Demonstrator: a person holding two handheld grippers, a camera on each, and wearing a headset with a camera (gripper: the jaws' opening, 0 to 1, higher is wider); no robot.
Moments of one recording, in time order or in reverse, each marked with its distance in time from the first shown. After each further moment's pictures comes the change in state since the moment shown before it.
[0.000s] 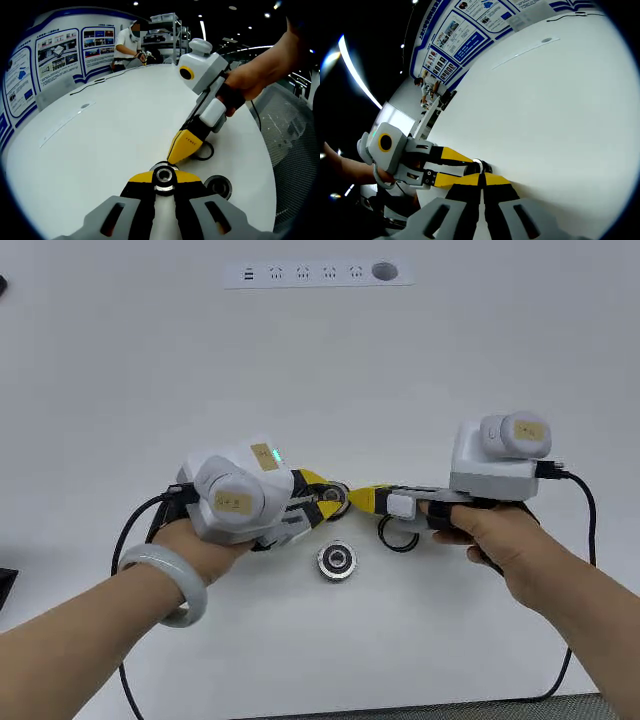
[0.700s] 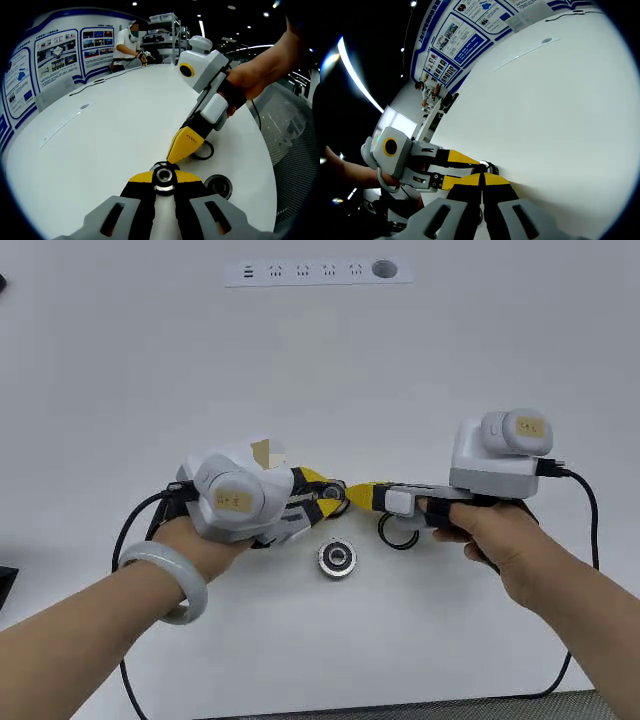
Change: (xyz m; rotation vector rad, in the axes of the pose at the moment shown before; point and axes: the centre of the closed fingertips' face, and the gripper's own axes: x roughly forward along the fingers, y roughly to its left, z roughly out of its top) left arm 0.000 0.000 -0.001 0.010 0.001 -0.002; right arm -0.001 0.009 0.003 0.029 -0.018 0.020
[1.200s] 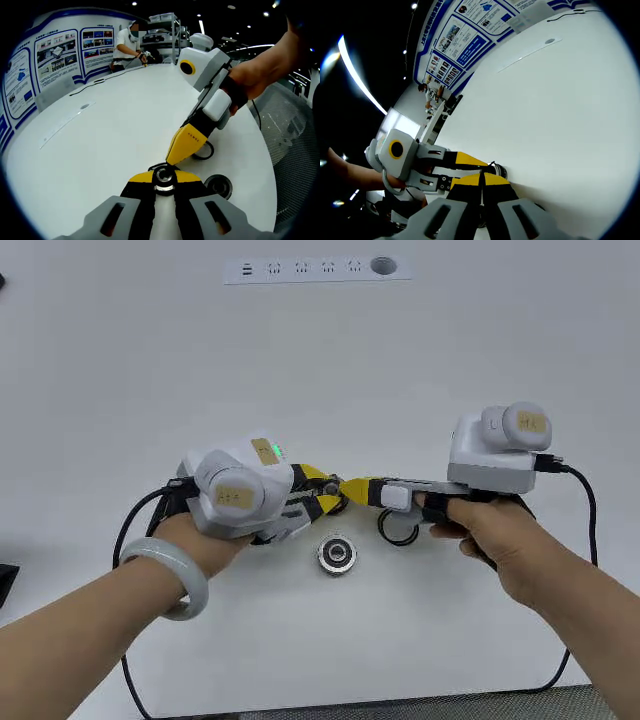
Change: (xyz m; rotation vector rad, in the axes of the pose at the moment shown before) left arm 0.000 0.000 0.000 0.001 0.001 0.001; right arm 0.001 0.012 0.002 0.008 -0.011 0.035
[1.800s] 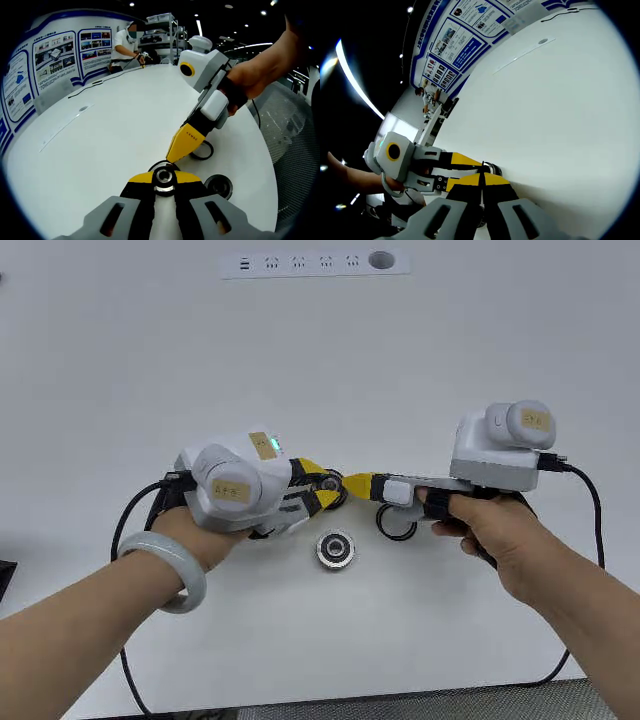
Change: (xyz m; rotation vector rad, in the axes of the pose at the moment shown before) left arm 0.000 -0.001 0.002 0.025 -0.004 -0.009; right arm -0.004 -0.008 0.000 0.030 -0.023 -0.028
